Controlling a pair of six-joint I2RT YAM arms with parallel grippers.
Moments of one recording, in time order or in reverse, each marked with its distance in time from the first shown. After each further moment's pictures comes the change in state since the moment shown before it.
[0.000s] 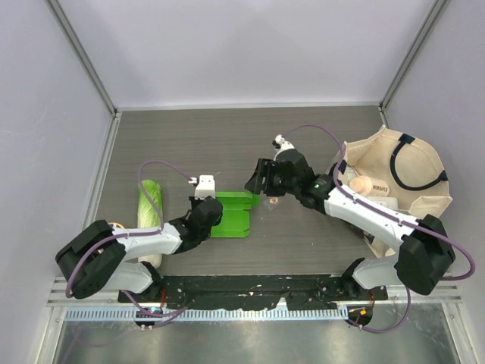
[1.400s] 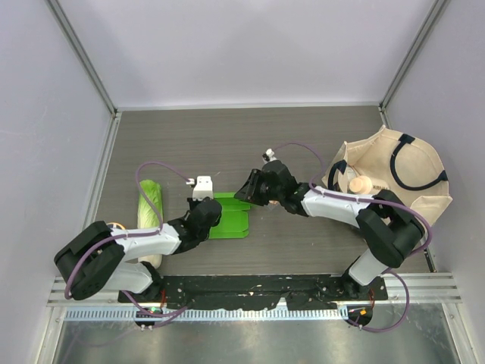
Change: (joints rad) left arm 0.001 -0.016 -0.011 -0.035 -0.002 -0.032; right arm 0.024 0.268 -0.066 0.307 -0.112 0.221
